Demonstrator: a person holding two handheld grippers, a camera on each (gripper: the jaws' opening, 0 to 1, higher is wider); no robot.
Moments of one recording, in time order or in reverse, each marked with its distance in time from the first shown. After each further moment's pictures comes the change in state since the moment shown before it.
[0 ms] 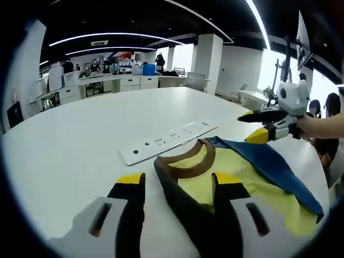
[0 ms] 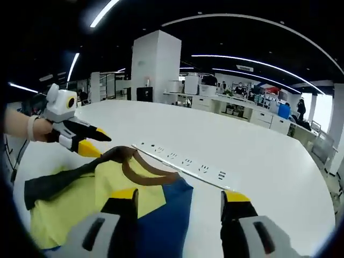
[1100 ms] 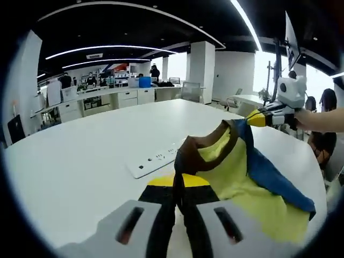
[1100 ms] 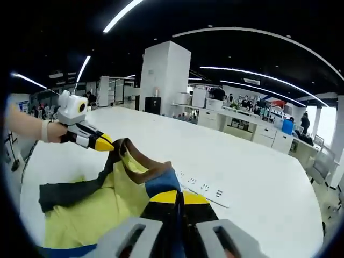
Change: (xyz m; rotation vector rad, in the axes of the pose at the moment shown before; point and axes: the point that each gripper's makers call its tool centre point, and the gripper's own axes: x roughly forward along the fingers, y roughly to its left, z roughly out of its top) left arm -0.018 0.011 0.026 0.051 -0.053 0.021; right arm -0.033 0.003 0.039 -0.049 -0.056 0.017
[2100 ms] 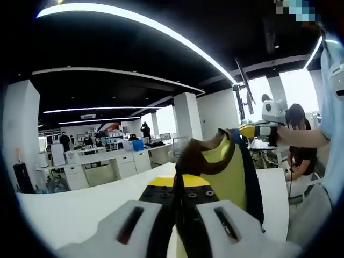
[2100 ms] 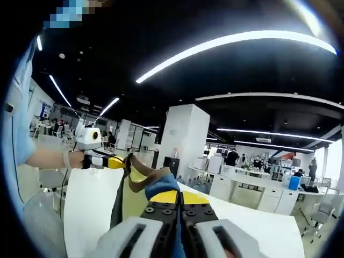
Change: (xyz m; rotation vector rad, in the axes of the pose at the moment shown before) left arm -0.259 -0.105 0.140 0.187 -0.400 -0.057; right arm -0.241 0.138 0.171 -0.087 -0.471 0.093
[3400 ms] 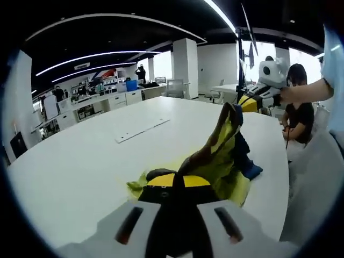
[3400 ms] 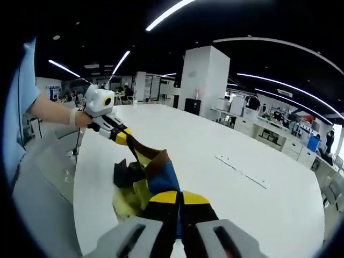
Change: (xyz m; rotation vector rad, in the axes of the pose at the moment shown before) left arm -0.035 -0.058 -0.185 -0.056 0.379 -0.043; right arm -0.030 0.069 -0.173 0.030 0.388 0.158
